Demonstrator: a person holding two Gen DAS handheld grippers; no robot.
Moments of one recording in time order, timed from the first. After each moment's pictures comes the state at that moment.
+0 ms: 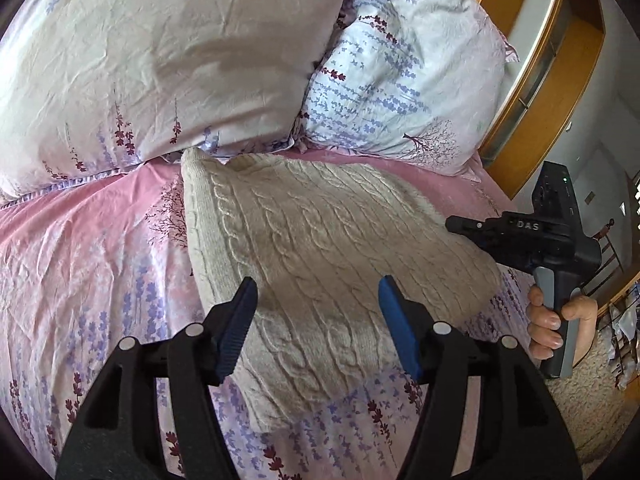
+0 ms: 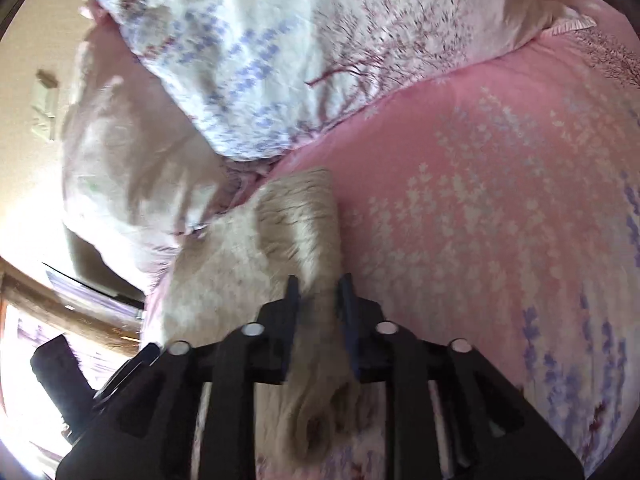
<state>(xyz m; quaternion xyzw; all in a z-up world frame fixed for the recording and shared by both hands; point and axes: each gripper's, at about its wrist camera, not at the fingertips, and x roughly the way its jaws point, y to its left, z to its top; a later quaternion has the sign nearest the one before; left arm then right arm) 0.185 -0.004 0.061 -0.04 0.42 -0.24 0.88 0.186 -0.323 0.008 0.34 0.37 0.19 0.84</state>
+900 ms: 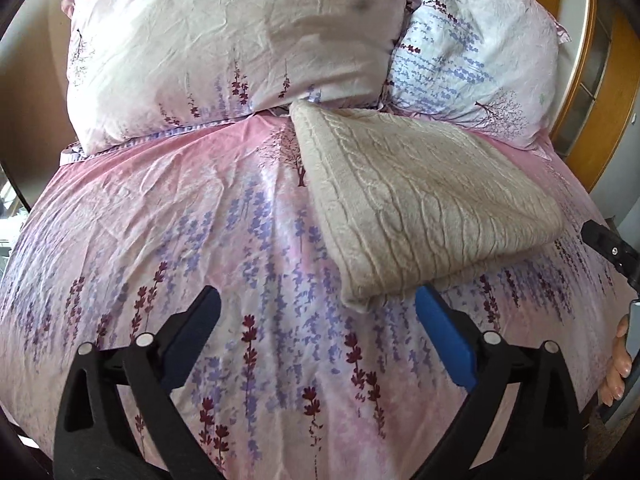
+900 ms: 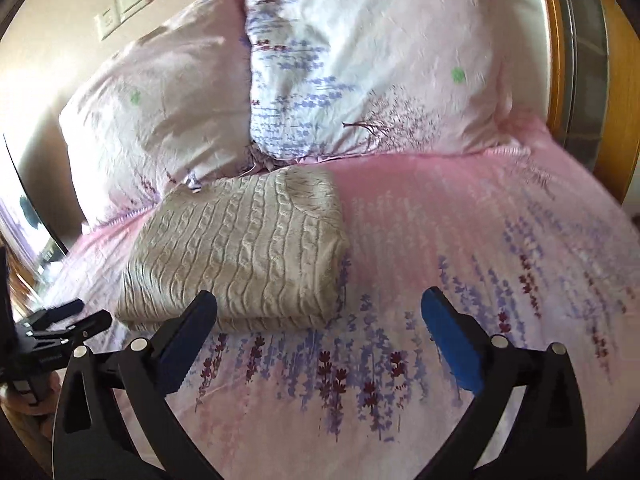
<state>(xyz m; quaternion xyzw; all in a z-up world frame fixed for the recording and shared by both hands) 0.105 0.014 0.043 0.01 0.44 -0.07 0.90 0.053 -0.258 0.035 0.11 0.27 0.05 0.96</state>
